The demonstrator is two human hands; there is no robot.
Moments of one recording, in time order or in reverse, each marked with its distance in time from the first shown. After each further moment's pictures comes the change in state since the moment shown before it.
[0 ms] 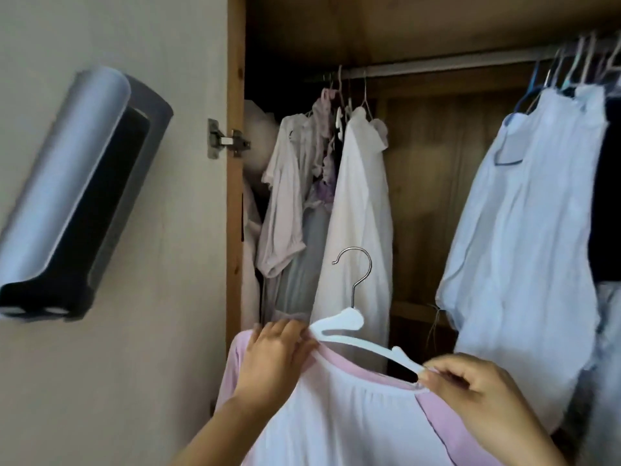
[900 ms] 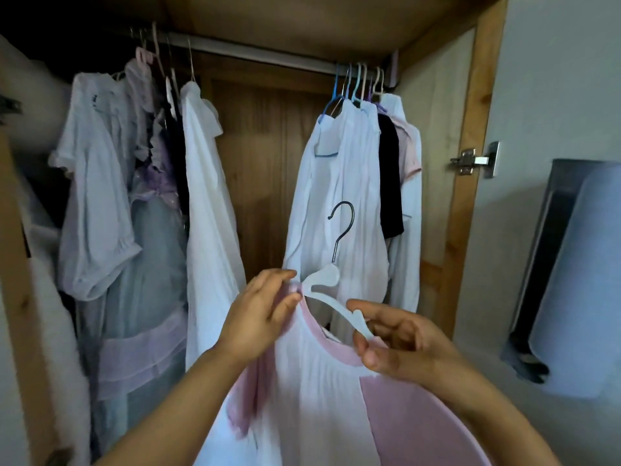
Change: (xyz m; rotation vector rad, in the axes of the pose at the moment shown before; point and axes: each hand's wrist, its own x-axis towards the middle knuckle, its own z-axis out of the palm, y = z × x) left_hand 0.072 0.084 0.064 -0.625 -0.243 0.403; right_hand -0.067 -0.077 -0.051 0.574 0.011 0.173
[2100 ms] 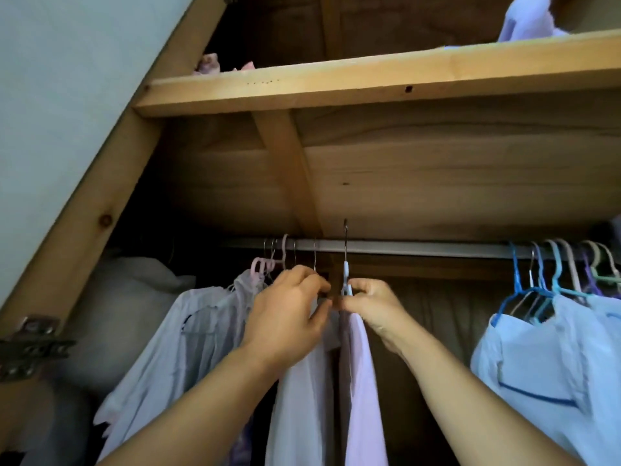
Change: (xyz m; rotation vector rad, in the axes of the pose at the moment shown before) left_hand 0.301 -0.097 -0.179 0.790 0.567 0.121; right_hand 0.540 -0.119 -0.016 -0.136 0.095 -0.453
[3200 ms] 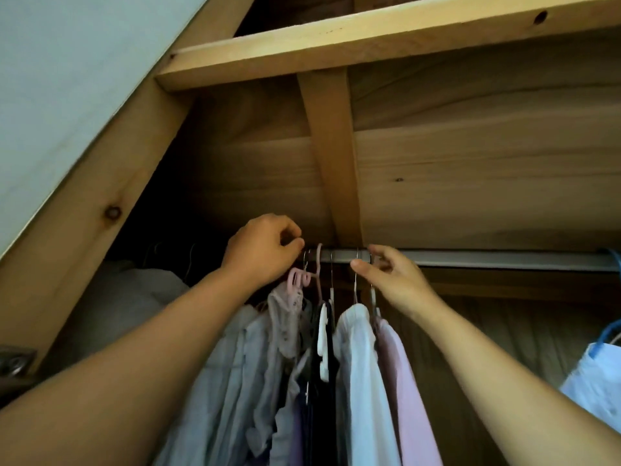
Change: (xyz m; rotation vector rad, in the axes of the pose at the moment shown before) left_hand 0.092 -0.126 -0.013 -0.111 0.055 -0.199; right_hand 0.078 -0.016 0.027 -0.224 0.127 -0.288
